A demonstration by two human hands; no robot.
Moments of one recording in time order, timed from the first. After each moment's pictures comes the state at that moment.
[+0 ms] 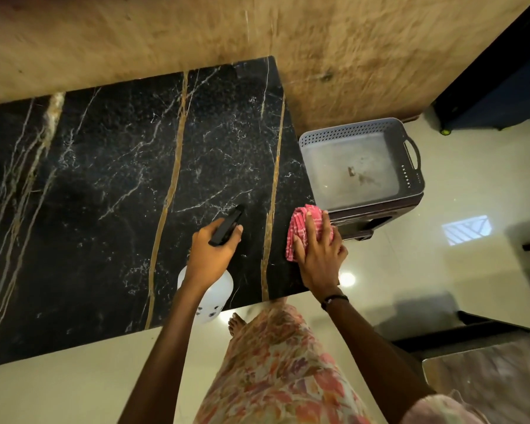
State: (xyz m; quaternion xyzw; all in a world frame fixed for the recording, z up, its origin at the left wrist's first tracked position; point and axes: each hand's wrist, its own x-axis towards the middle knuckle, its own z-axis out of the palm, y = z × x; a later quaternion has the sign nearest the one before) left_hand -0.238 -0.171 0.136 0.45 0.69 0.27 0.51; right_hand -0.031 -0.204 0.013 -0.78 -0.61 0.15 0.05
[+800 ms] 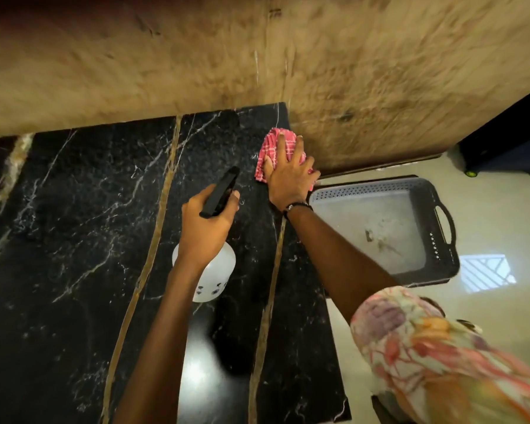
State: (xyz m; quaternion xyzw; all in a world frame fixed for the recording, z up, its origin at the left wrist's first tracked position) left_hand -0.213 0.039 0.111 0.45 0.68 0.37 0.43; right_hand -0.084 0.144 -0.003 -0.78 -0.62 0.07 0.01
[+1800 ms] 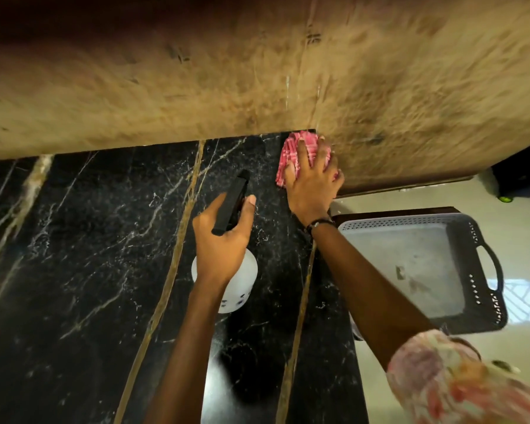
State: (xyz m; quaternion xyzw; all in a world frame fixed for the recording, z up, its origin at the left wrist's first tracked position) left_hand -0.224 0.084 0.104 0.45 0.67 0.46 0.37; right_hand -0.091 0.201 -0.008 -0.76 -0.65 0.08 0.03
